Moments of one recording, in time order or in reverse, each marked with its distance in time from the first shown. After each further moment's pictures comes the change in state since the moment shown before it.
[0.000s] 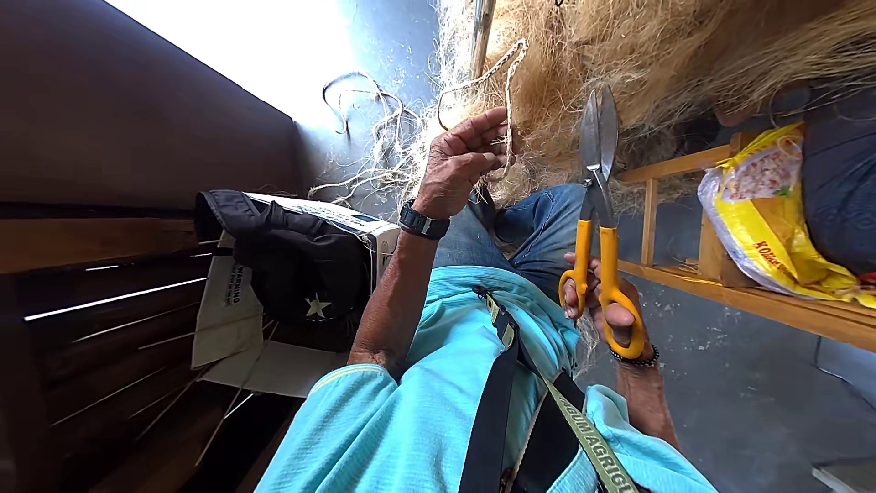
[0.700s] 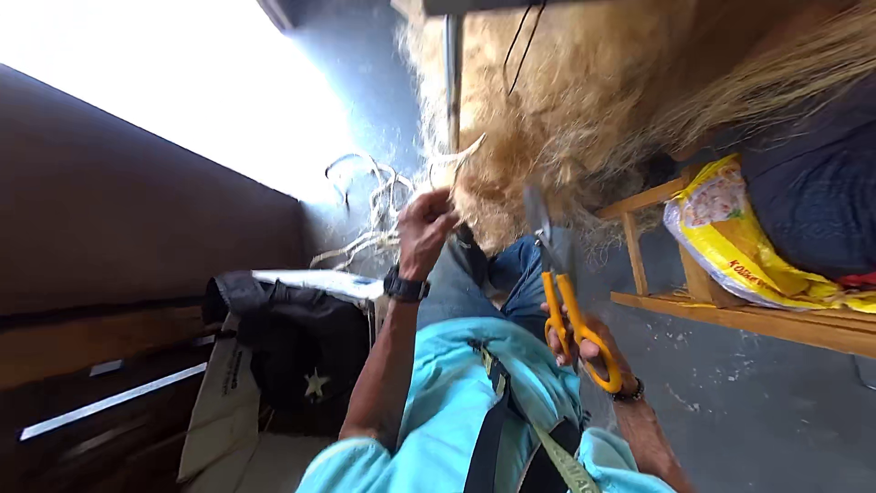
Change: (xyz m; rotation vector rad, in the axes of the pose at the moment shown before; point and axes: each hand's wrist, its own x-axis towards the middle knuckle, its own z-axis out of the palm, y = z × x) left_hand -0.014 0.012 -0.003 0.720 0.260 0.024; right_hand -0.007 0.018 -0.003 0.175 0.028 0.062
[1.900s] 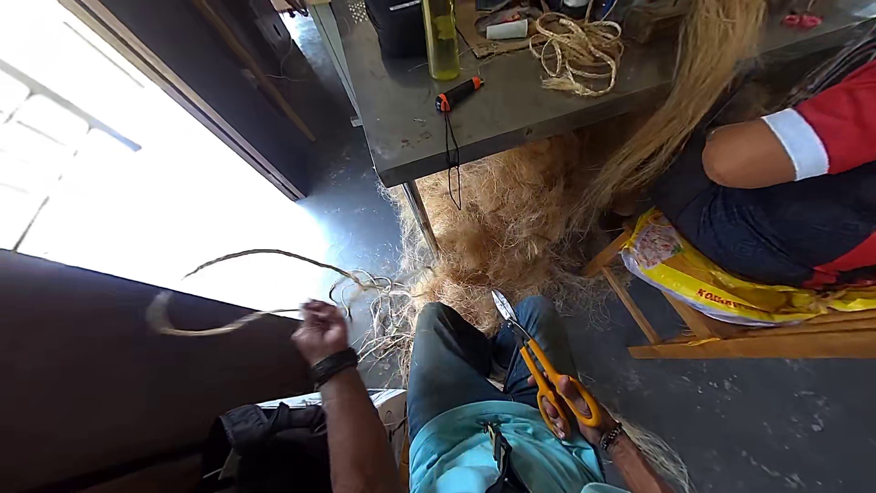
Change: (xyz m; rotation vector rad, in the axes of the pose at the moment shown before) left_hand 0.046 -0.023 -0.117 -1.154 0.507 0.161; right_hand 0.005 0.072 -0.024 0.380 0.080 0.190
